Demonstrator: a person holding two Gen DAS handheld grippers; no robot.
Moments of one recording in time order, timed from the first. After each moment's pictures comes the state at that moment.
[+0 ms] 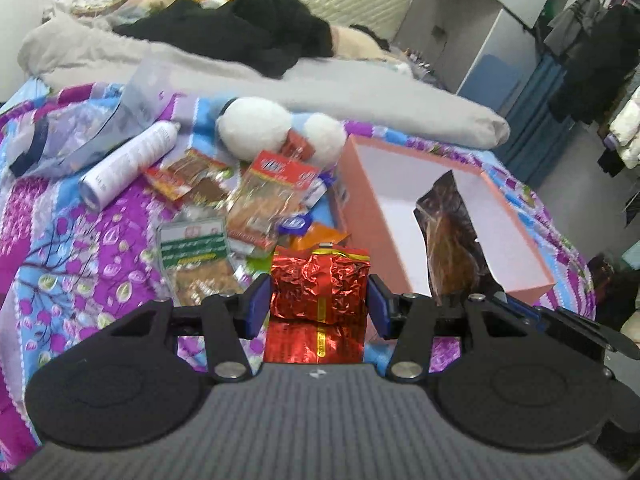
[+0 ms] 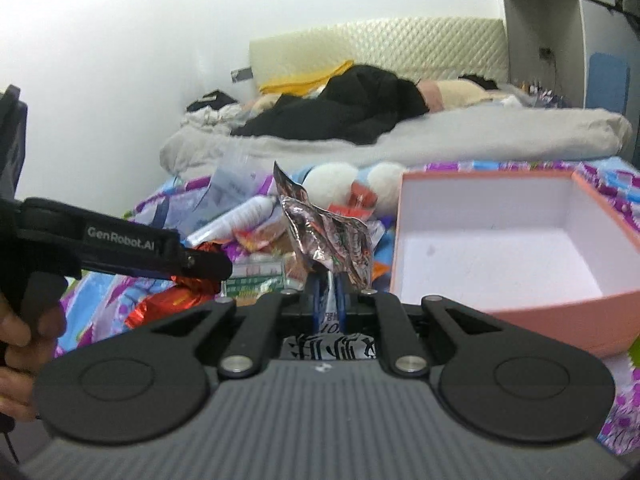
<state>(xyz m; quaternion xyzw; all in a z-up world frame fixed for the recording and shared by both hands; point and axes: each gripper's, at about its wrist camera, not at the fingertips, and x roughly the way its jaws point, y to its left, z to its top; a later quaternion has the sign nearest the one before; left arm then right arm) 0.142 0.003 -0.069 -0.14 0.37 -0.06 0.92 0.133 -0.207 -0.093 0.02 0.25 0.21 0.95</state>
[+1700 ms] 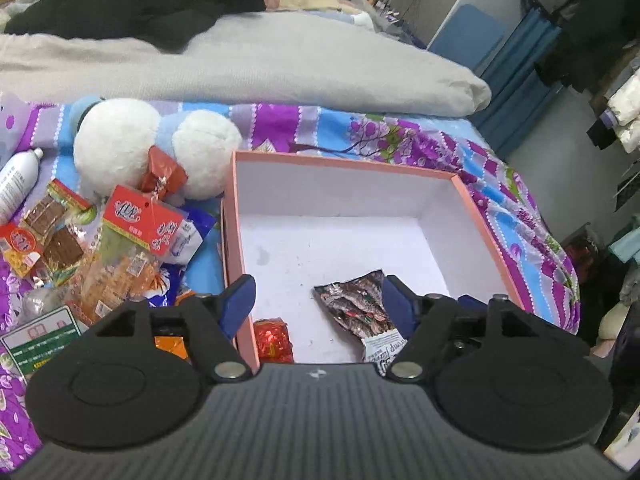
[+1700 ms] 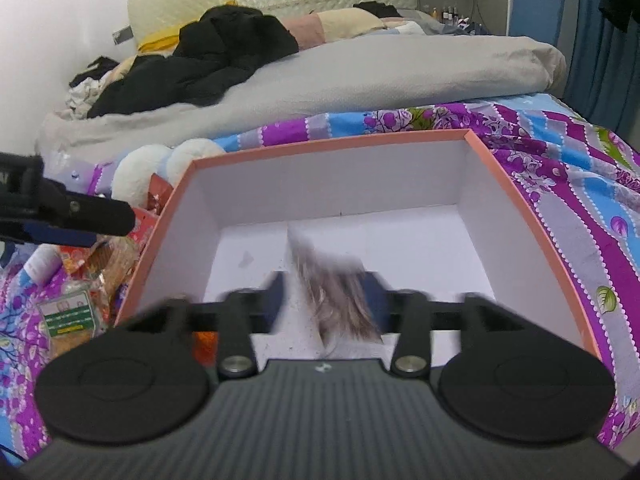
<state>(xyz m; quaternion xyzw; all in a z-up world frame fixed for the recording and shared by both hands) 0.360 -0.118 -0.075 -0.14 0.45 -0.12 0.88 0.318 -0.329 -0.128 0.03 0.37 0.08 0.93</state>
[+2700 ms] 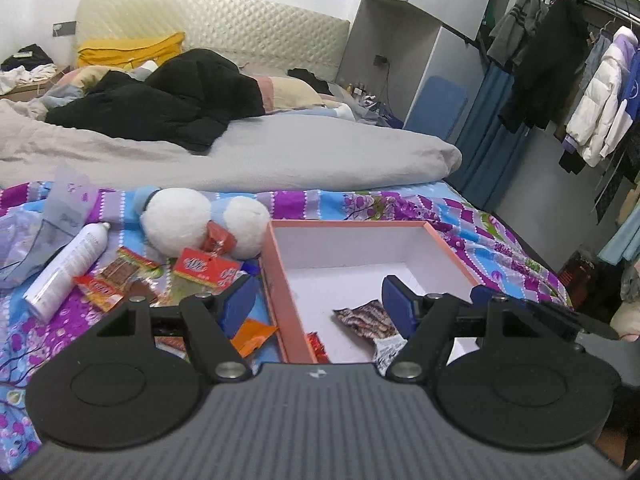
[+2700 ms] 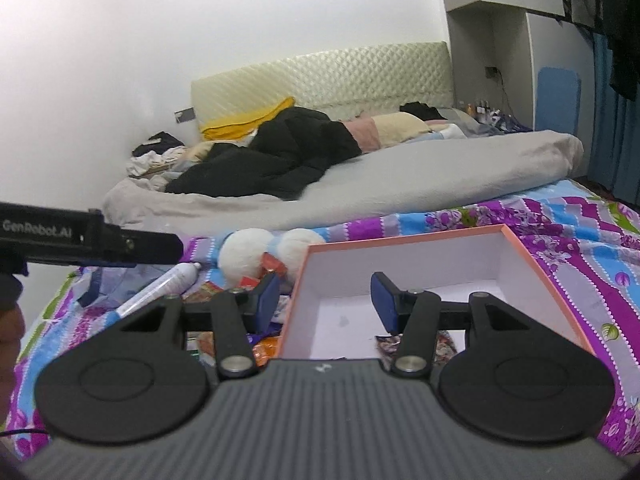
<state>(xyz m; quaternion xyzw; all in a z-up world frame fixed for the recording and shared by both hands) 0.198 -0.055 -0.001 -0.10 0.31 -0.12 0.94 0.201 -0.278 -0.051 0.04 0.22 0.14 0.96</state>
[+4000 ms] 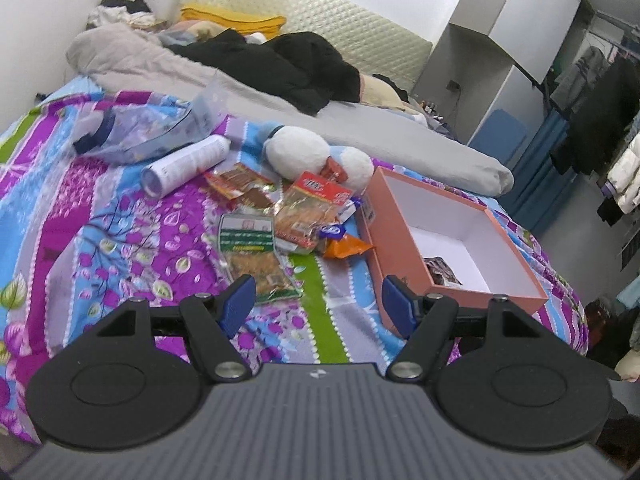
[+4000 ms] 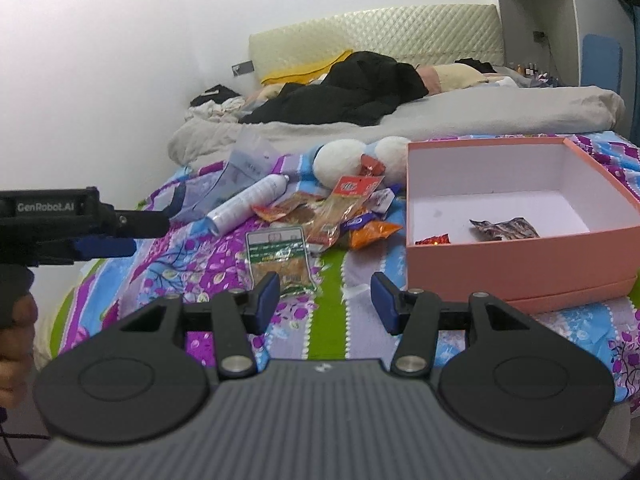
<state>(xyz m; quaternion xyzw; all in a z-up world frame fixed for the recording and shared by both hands) 0.024 0.065 -0.077 -0.19 0.31 -0.02 0.93 0.077 -0.200 -0.110 0.03 0.27 0.20 0.94</state>
